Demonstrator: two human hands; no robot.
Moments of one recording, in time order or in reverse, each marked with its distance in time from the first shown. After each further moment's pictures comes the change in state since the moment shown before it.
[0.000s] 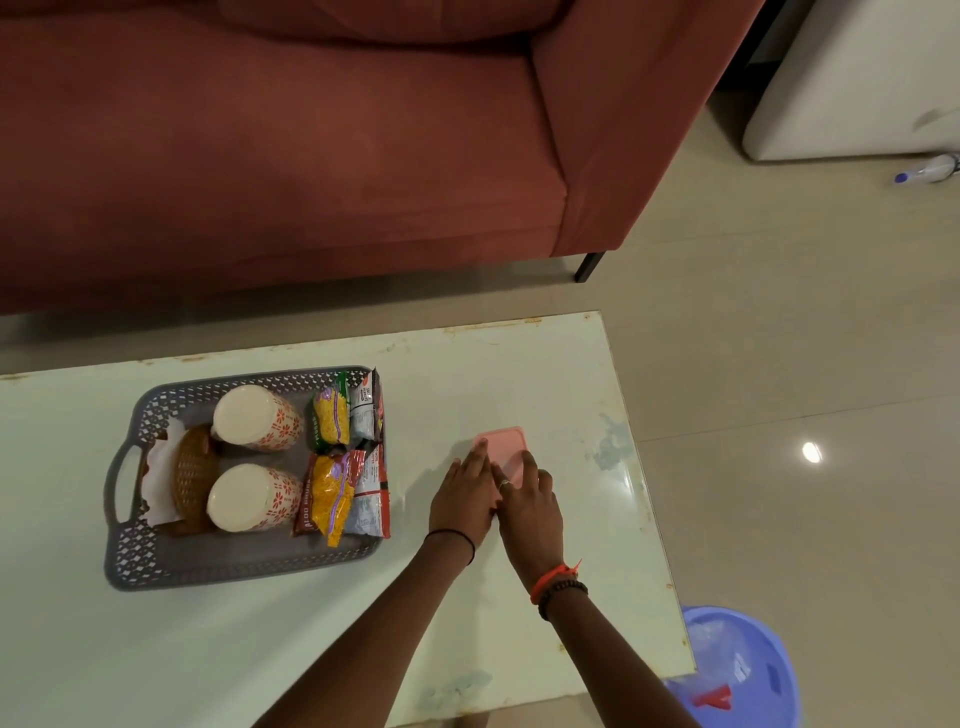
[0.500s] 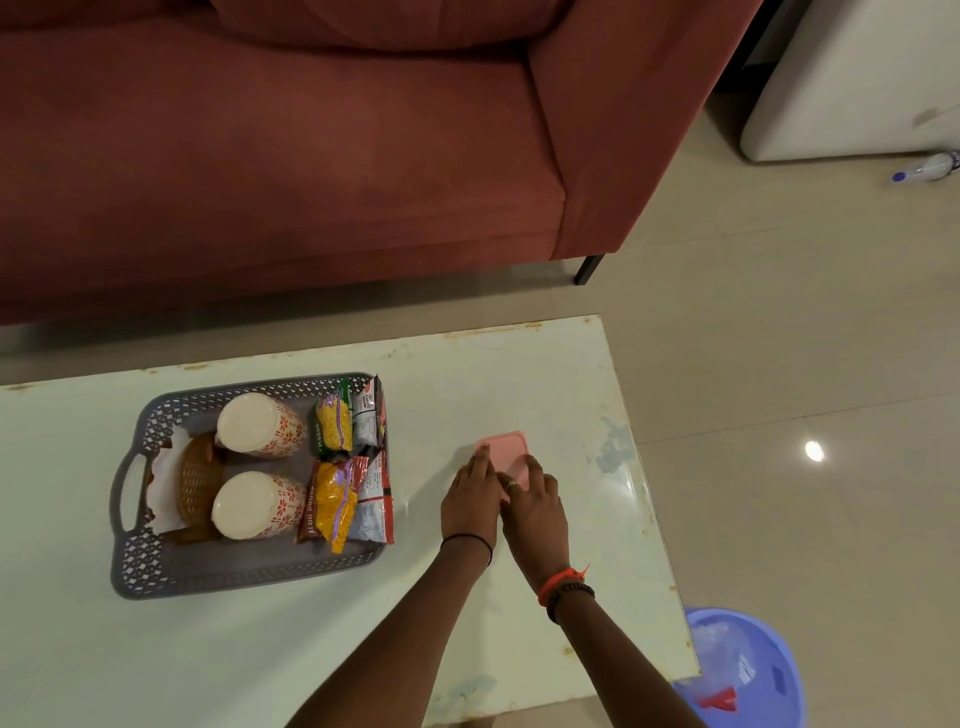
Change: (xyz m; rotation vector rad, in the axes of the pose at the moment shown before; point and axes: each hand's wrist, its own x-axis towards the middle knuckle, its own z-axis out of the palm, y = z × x) left_hand 0.003 0.013 0.000 -0.072 0.078 -0.117; right_hand 0.003 0.002 -0.004 0.059 0.028 0.021
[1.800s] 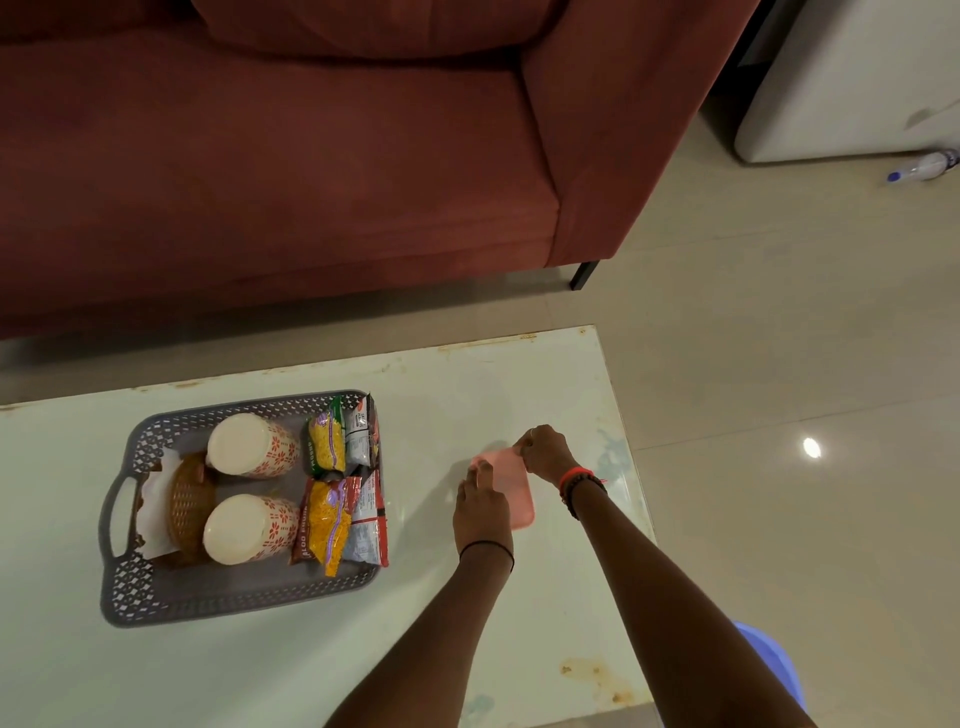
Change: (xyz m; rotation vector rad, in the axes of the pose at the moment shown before) left_hand 0.015 0.021 -0.001 -0.037 0.021 -0.126; right_hand 0.116 0.023 -0.040 0.469 -0.315 0.323
